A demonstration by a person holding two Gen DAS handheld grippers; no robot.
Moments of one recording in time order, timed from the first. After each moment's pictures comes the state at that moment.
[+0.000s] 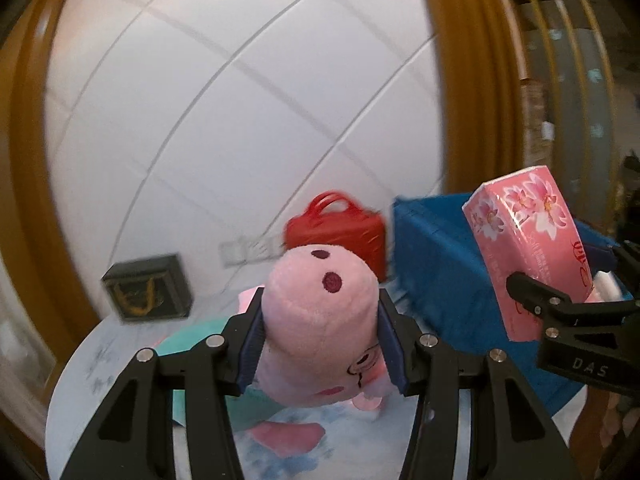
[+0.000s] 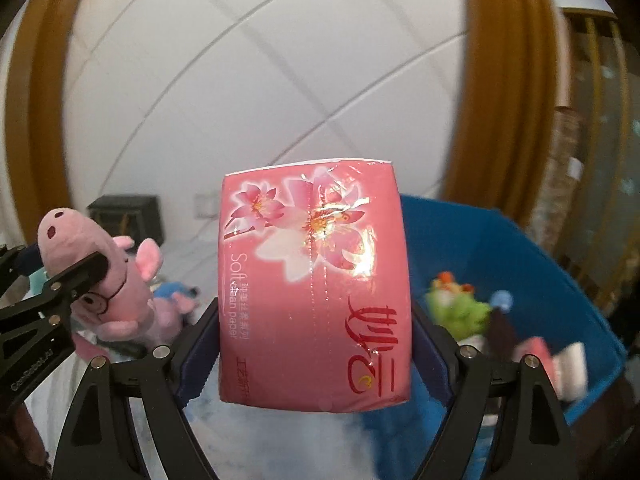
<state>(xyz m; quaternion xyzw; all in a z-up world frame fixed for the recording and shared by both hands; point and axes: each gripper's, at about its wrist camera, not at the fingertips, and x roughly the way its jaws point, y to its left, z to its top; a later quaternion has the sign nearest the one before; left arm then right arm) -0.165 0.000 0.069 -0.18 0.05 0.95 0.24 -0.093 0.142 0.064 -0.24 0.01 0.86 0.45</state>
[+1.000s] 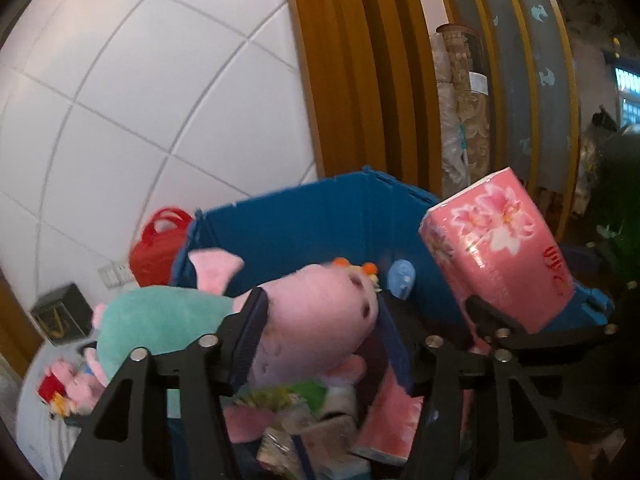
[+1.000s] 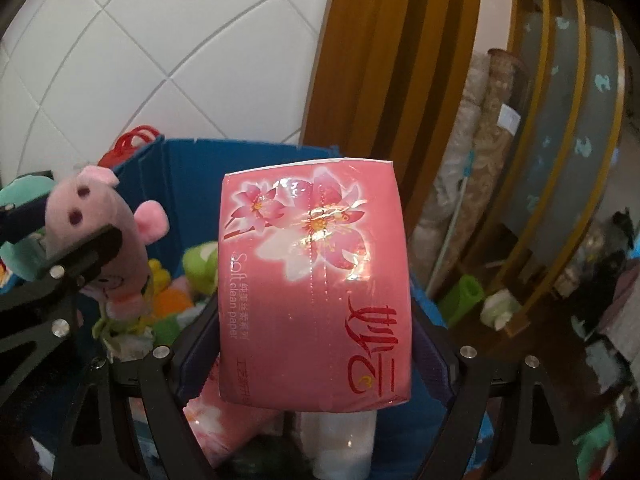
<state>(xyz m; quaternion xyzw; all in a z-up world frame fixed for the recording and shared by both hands) -0.049 0.381 0.073 -0.22 0.10 0.93 0.29 0.163 0.415 0.057 -0.31 0.02 0.82 0.48</state>
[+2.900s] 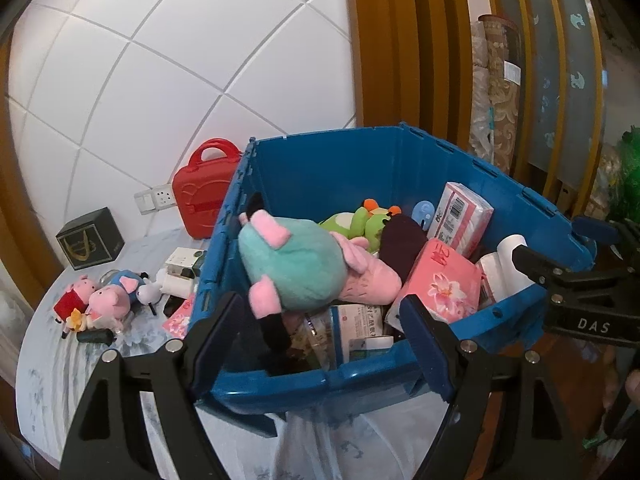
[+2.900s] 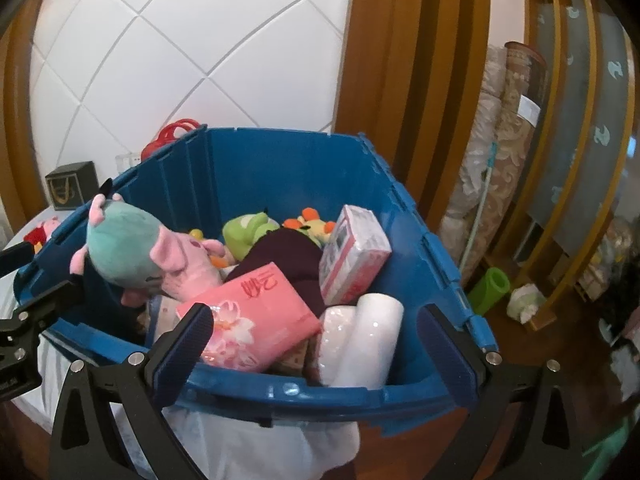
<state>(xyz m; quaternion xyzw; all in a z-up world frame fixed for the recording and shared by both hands) 0.017 0.285 0.043 -0.28 0.07 0.93 0.23 0.215 0.361 0.044 -0.30 0.03 0.85 0.42</state>
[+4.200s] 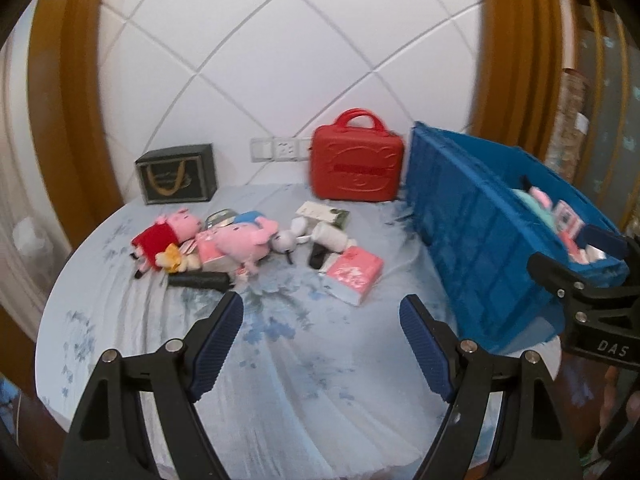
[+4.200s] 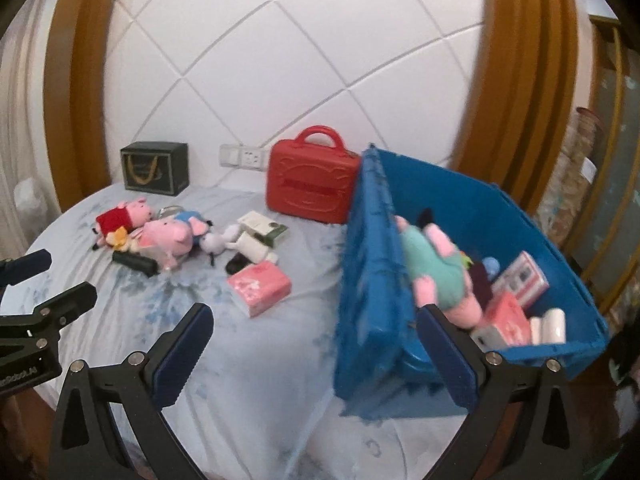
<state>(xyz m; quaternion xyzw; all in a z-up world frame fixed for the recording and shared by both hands) -0.039 -0.051 -0.001 -0.32 -0.01 0.93 0.16 -0.009 0.102 0.020 -0.32 -0.02 0.88 0.34</state>
